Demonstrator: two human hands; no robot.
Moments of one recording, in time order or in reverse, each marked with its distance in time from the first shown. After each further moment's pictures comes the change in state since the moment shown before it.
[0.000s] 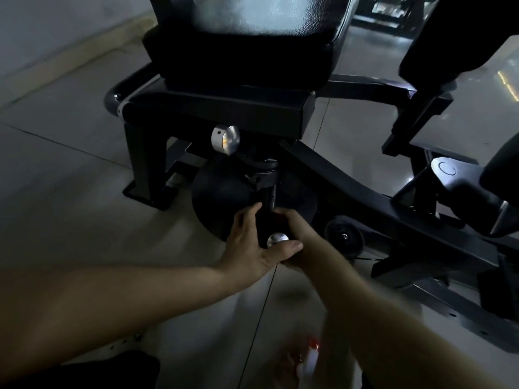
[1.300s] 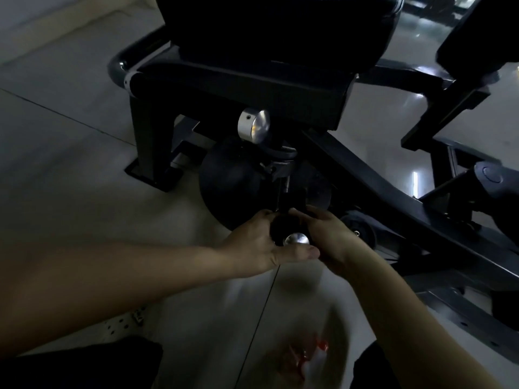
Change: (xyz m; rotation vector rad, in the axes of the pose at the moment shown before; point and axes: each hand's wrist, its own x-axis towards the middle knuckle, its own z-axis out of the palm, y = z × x) left_hand 0.017 -0.001 -0.025 0.038 -0.257 0.035; right_hand 0.004 -0.004 -0.022 -0.499 0.088 -0.264
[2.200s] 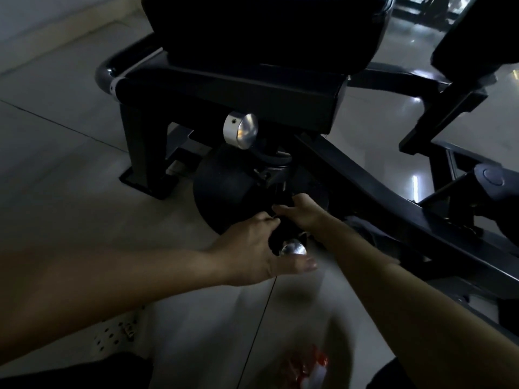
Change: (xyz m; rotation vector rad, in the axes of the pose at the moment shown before) left_hand 0.009 0.004 -0.006 0.413 -0.040 -0.014; right_hand 0.103 -0.003 -0.011 -0.480 0.029 -0.066
